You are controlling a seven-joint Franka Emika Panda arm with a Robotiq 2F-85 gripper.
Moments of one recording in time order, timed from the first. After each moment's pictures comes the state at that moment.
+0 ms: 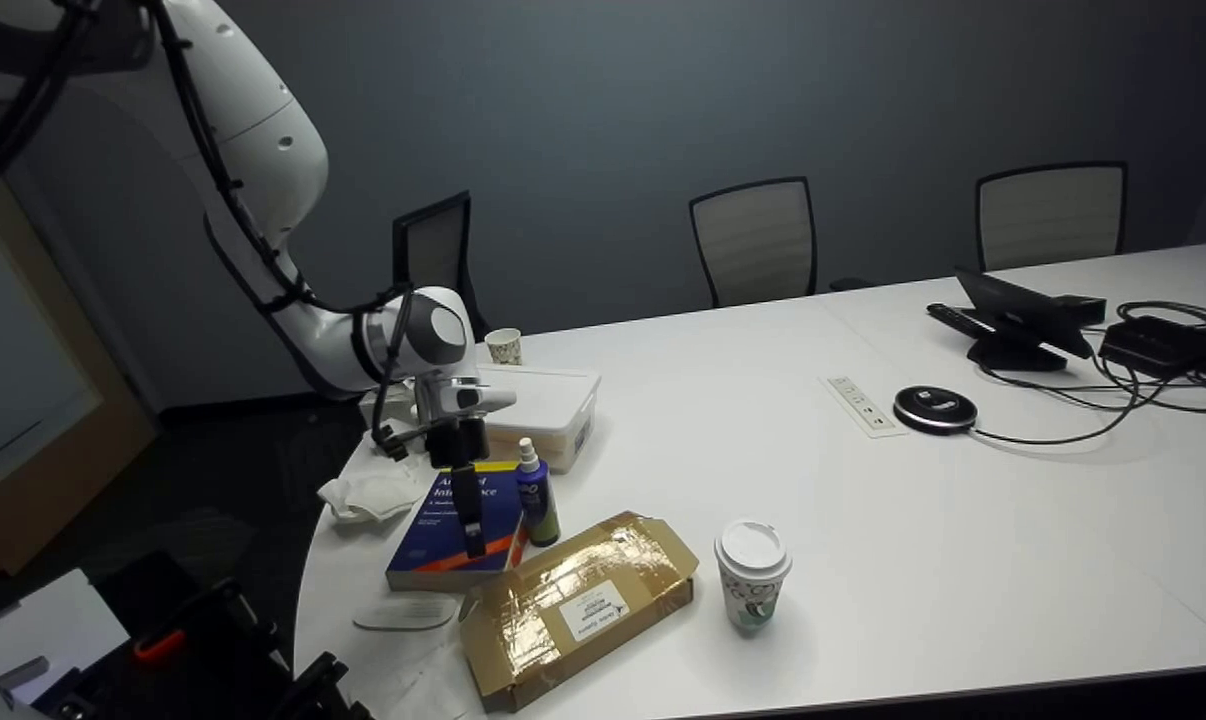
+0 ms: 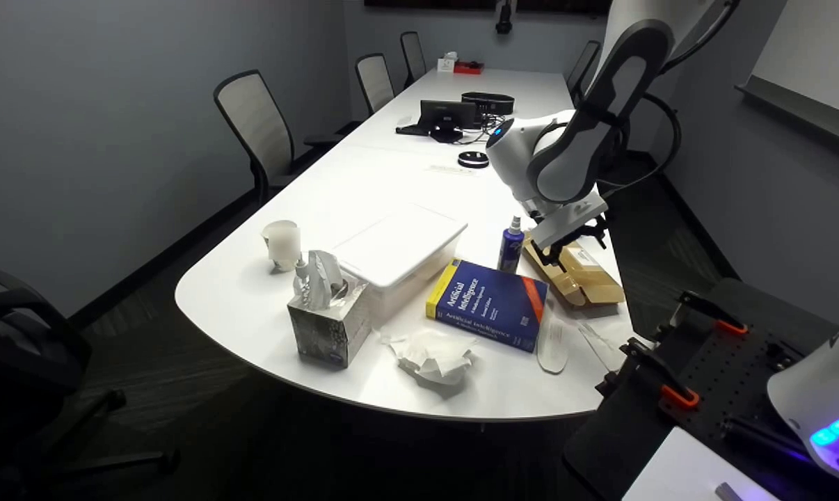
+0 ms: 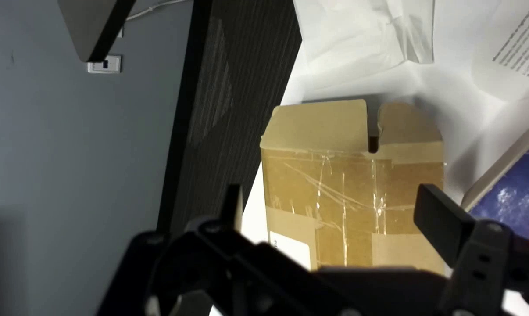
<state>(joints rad) 0.08 0.59 -0.11 -2.19 -0.57 2.20 1.06</state>
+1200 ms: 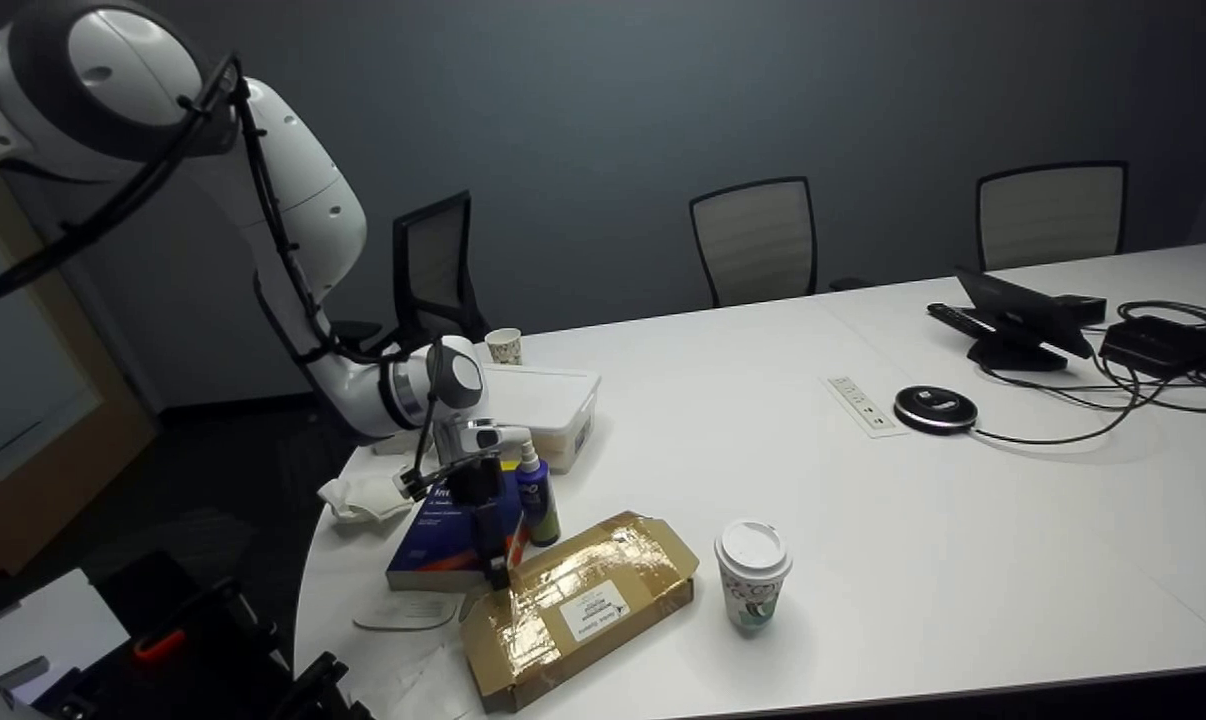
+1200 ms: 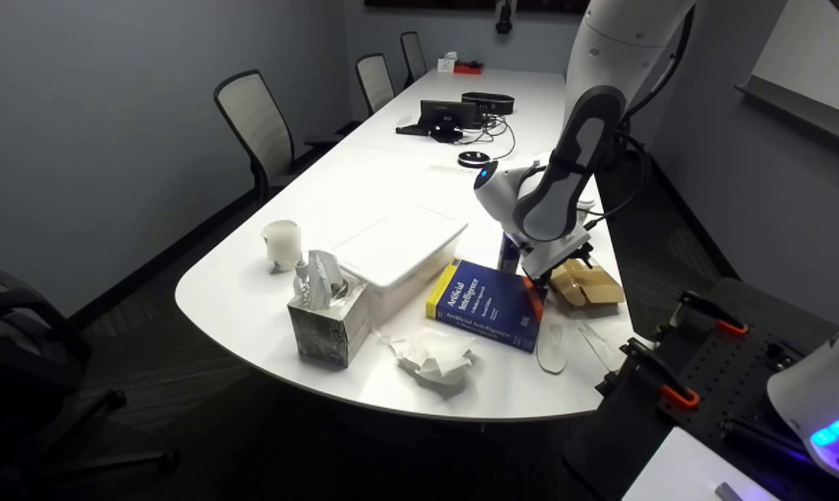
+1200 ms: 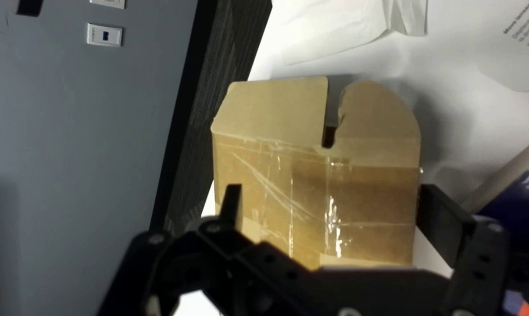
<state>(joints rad) 0.17 0.82 -0.19 -2.06 -0.57 2.27 1.04</state>
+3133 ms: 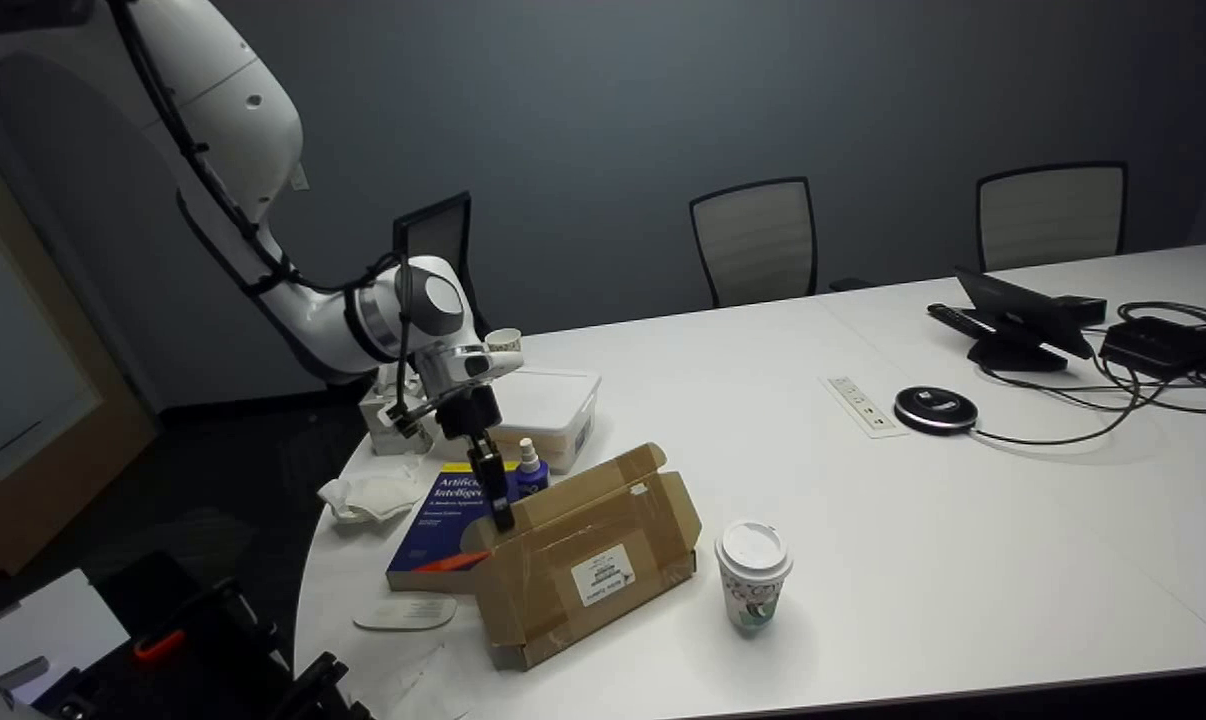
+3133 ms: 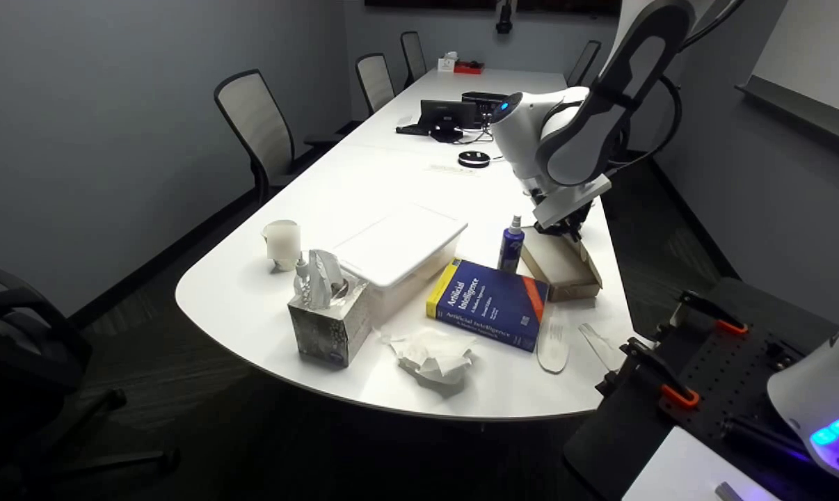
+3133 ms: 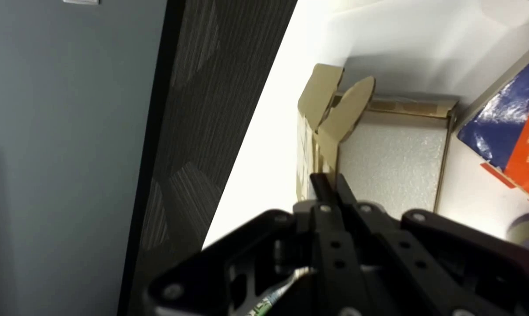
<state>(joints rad) 0.16 0.50 -0.21 -2.23 -0.63 2.30 1.00</state>
